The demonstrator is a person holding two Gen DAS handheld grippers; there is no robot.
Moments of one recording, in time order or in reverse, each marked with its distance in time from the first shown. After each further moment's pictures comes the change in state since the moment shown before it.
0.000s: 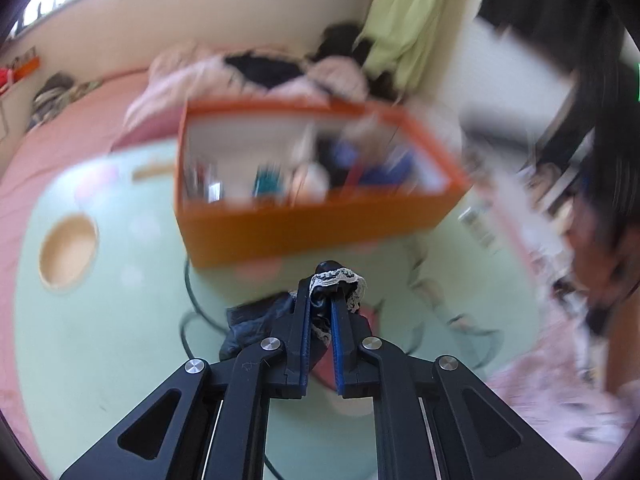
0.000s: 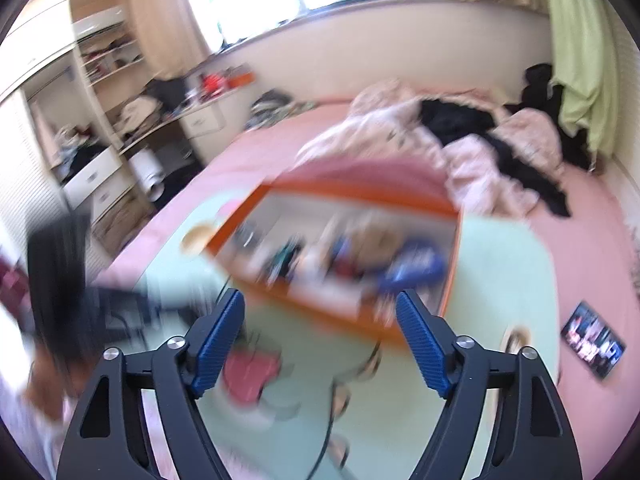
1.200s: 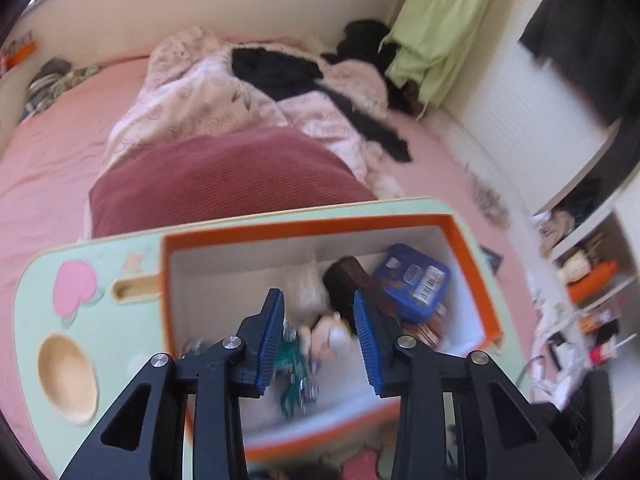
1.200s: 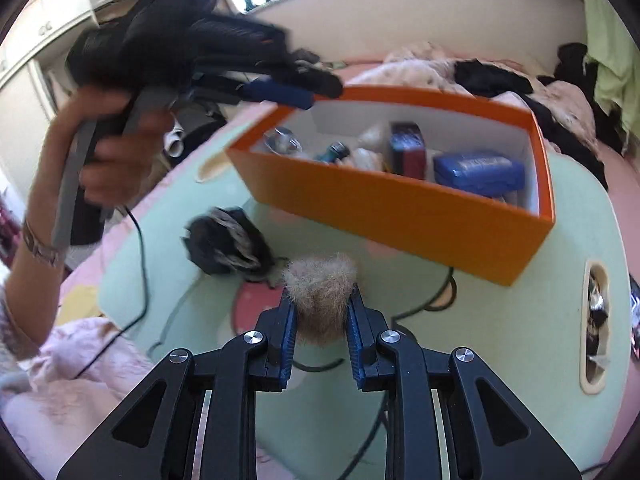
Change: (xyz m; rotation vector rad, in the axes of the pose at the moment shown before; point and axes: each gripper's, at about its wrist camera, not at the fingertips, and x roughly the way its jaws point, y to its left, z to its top) left arm 0.056 0.024 0.126 -0.091 0.082 -0.002; right arm 0.026 0.032 -0.084 -0.045 0.125 0.120
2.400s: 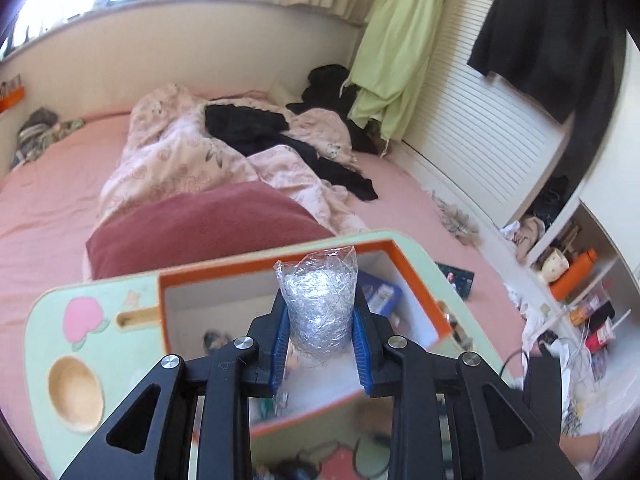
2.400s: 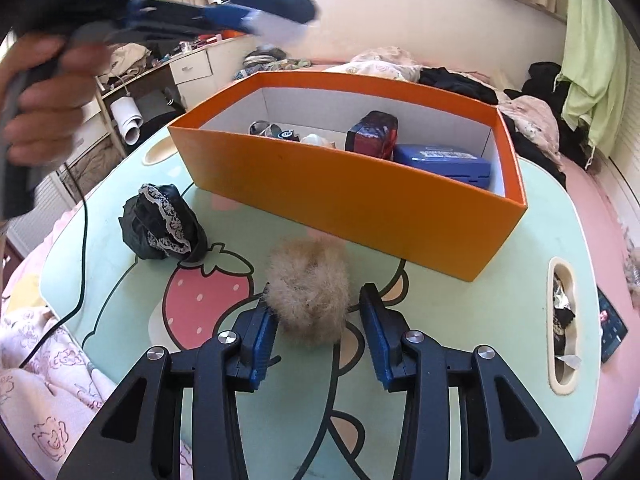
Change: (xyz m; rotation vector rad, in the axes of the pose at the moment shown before) left arm -0.079 -0.022 -0.032 0.107 -0.206 -0.085; right arm 0.009 0.002 -0.010 -0.045 -0.006 -0.195
